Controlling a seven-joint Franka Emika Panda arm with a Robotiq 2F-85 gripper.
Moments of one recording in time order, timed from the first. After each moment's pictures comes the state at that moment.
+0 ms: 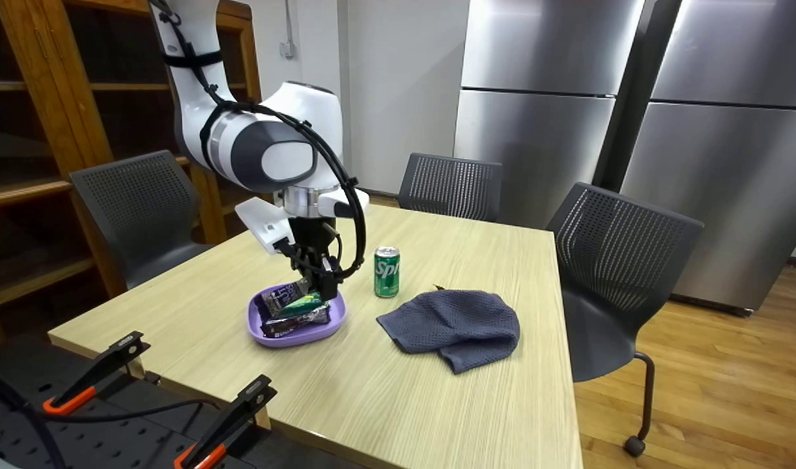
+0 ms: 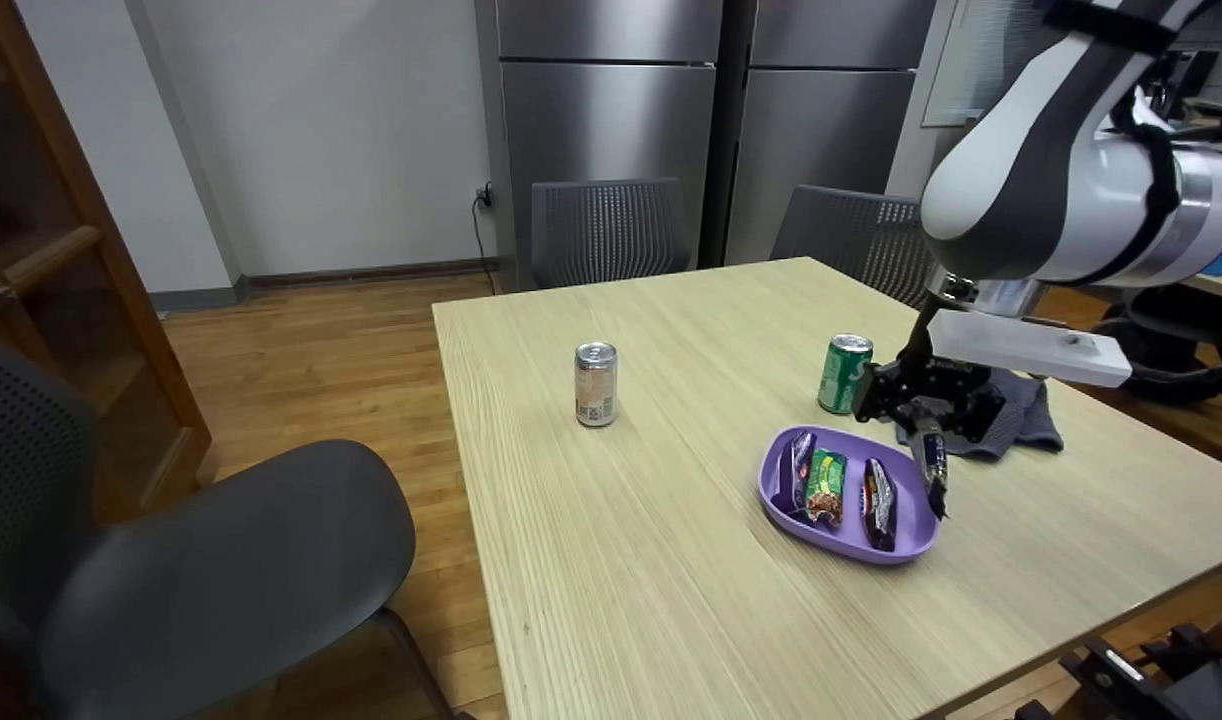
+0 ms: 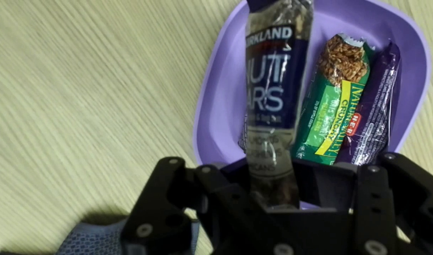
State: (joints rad) arm -0.13 0.44 0.06 -2.52 0.25 2.97 0.15
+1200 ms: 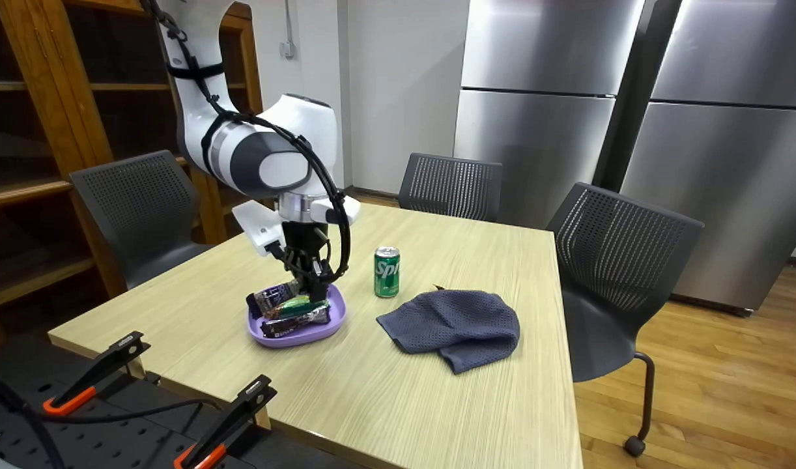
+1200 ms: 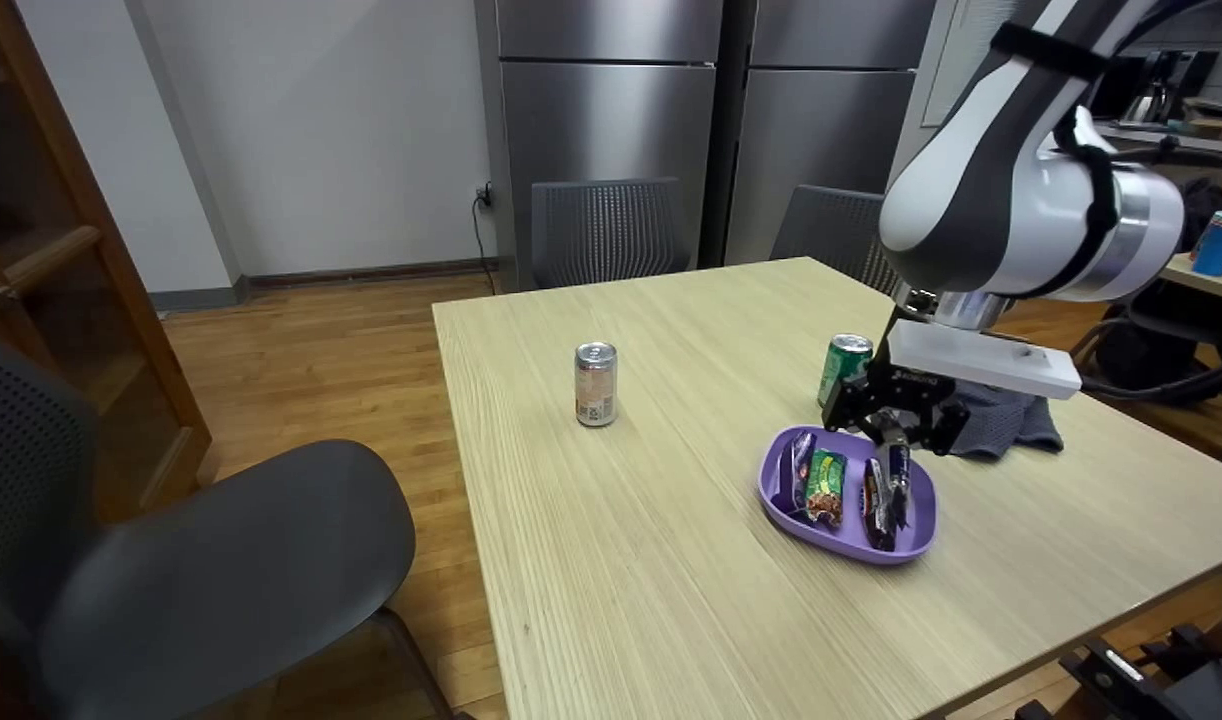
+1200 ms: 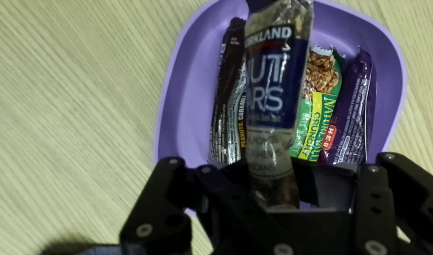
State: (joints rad) arm -0.12 0.50 0.09 -2.45 0.30 2.95 0.18
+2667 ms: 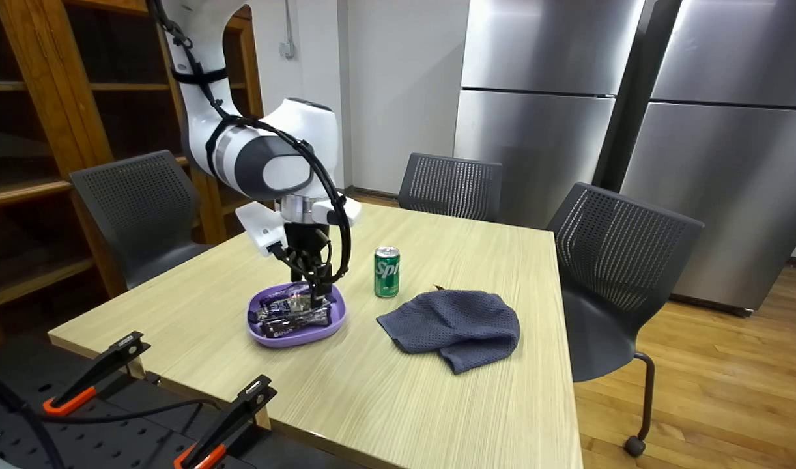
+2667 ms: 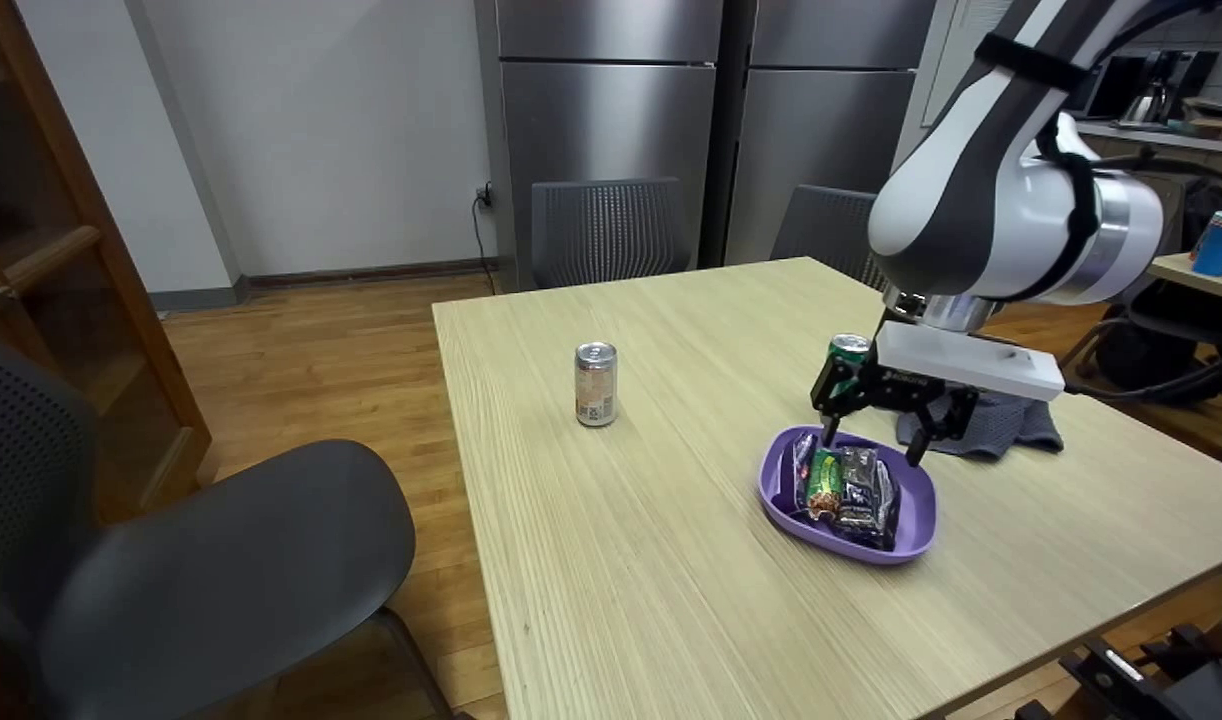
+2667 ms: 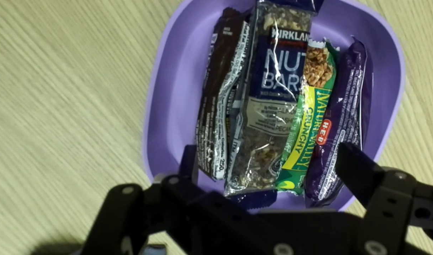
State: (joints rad) arm -0.11 0.53 0.09 -2.42 0.30 2.95 0.19
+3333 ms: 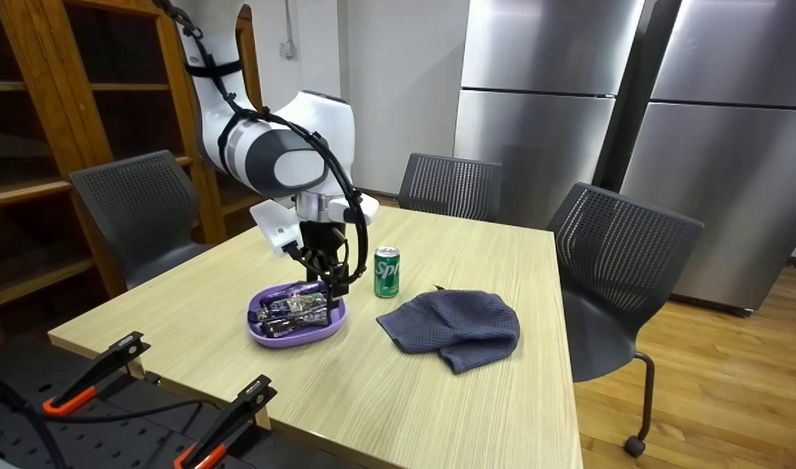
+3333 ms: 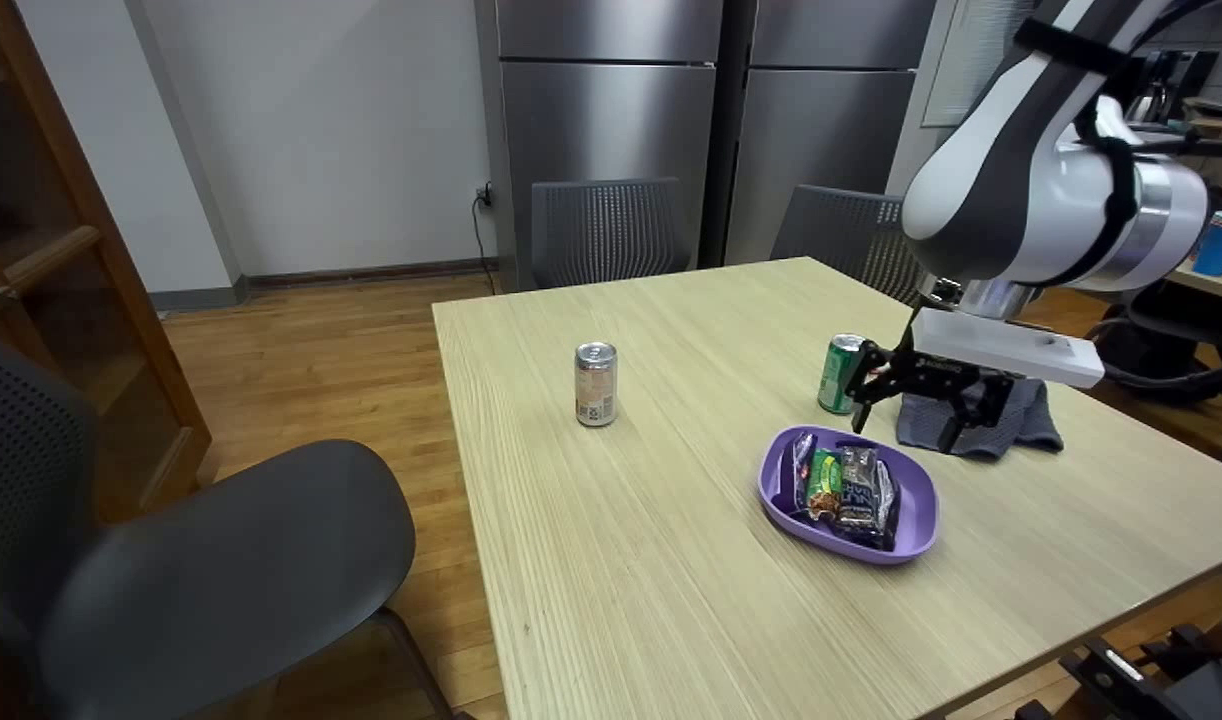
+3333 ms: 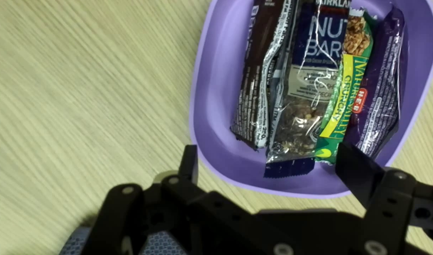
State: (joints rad) arm -0.15 0.49 0.06 -2.45 0.30 2.95 0.16
